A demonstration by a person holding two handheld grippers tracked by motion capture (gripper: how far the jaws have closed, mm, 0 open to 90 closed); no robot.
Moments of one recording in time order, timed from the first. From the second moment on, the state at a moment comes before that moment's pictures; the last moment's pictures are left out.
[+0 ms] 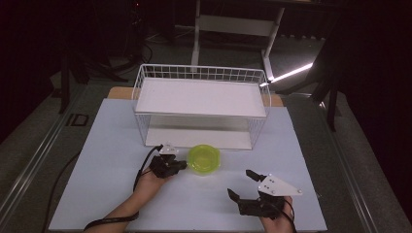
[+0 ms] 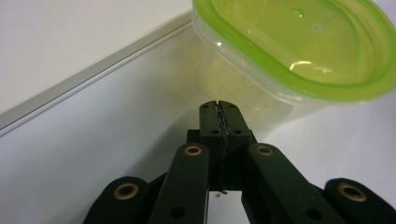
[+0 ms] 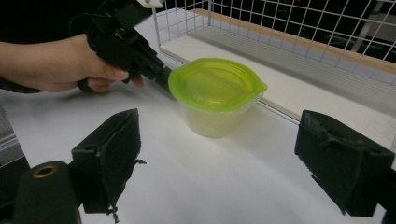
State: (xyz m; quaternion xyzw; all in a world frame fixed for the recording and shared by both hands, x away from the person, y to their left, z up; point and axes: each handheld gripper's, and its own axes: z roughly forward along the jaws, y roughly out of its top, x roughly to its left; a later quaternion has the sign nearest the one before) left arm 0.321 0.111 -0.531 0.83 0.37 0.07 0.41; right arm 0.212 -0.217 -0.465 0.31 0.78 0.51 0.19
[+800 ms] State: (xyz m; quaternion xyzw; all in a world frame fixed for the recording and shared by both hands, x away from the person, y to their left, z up) left arm 0.249 0.166 -0.492 0.79 0.32 0.03 0.53; right arm 0.209 -0.204 -0.464 0.30 0.79 0.50 0.19
